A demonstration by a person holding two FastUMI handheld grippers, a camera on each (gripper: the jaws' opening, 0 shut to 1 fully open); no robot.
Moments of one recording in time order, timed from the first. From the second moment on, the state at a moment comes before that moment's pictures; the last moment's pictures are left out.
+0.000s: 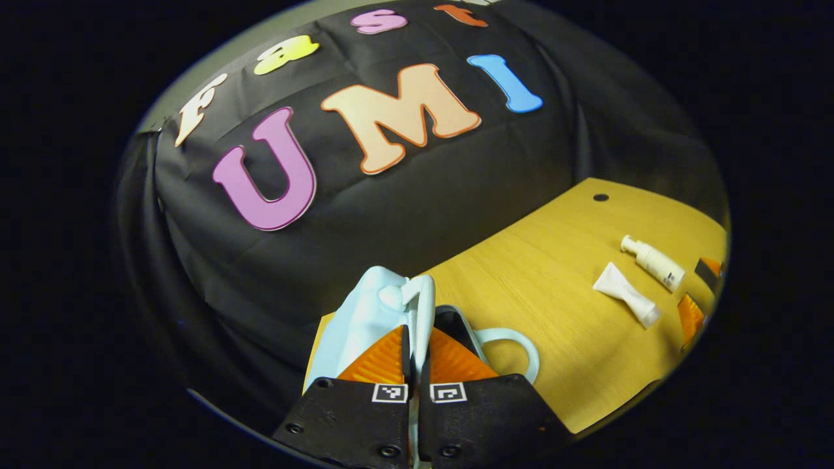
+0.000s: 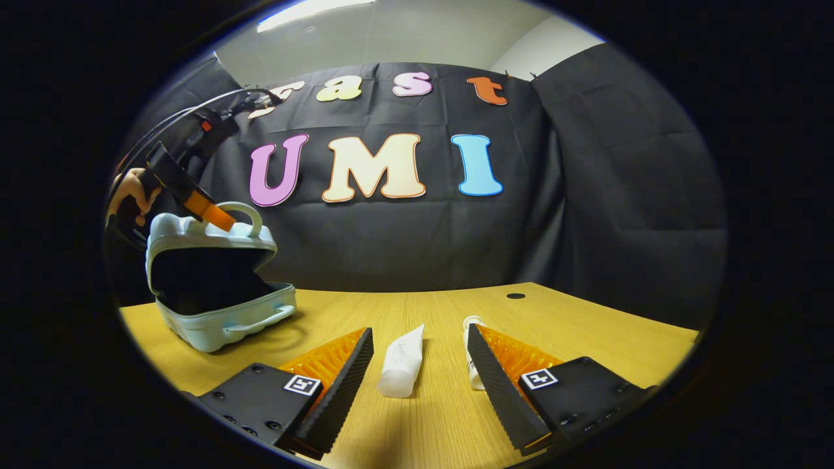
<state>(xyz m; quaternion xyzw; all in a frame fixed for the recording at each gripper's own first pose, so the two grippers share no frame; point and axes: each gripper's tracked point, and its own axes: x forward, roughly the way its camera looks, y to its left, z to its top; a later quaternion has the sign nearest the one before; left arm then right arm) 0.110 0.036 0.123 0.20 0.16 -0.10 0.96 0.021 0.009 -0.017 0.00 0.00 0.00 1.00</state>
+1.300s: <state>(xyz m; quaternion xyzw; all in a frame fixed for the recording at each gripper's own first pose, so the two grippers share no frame) 0.131 0.341 0.140 0.13 0.15 0.04 0.98 0.021 0.009 -0.018 0.00 0.00 0.01 1.00</state>
